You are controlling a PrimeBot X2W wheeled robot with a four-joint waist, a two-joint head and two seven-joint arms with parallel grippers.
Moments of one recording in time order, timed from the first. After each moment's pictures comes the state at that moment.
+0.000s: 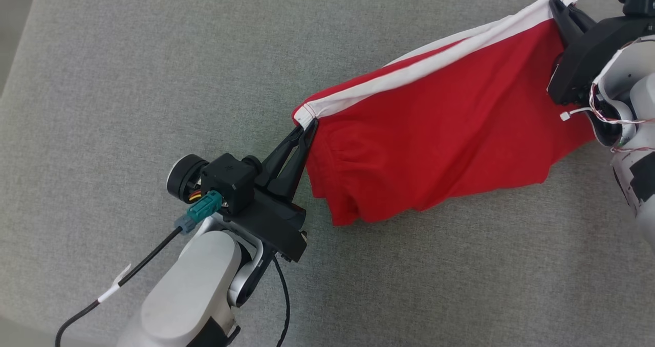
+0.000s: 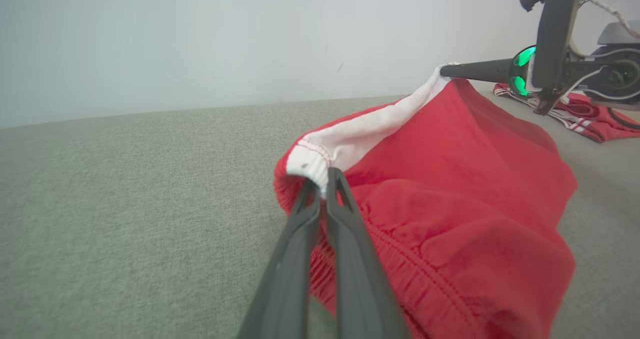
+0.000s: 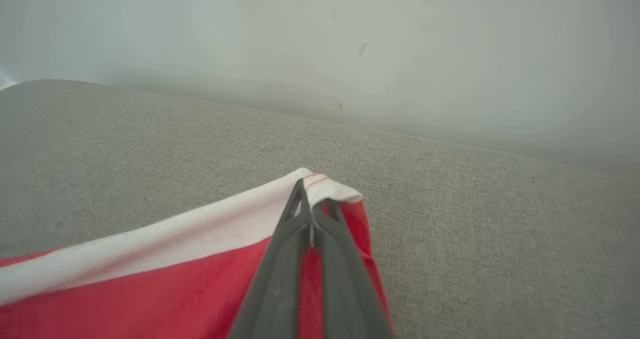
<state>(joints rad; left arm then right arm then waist) -0.67 0.18 -0.59 0.39 -0.48 -0.13 -0.26 -1.10 -0.41 0.46 0.88 0.59 0.13 0.09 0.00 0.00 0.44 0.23</state>
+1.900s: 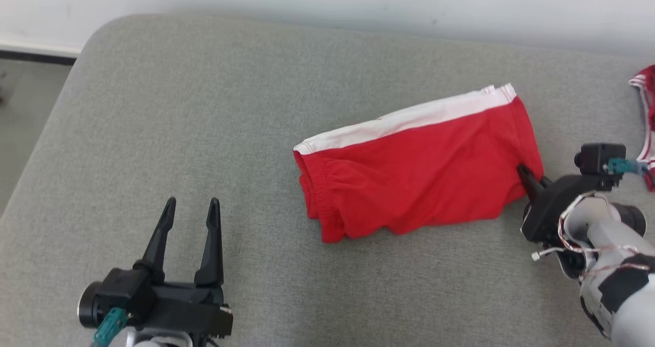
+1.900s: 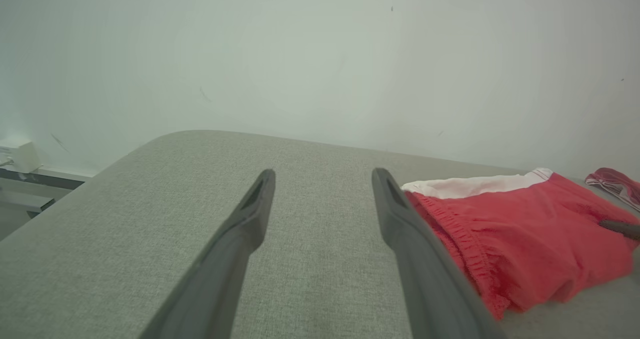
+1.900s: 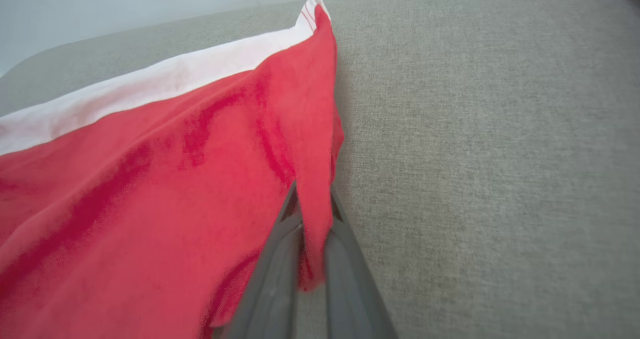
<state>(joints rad) -0.19 0.05 -0.08 0.14 -0.24 -0.13 -0.26 -0.81 -0.40 0.68 1.03 0.95 0.13 -0.02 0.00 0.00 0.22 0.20</state>
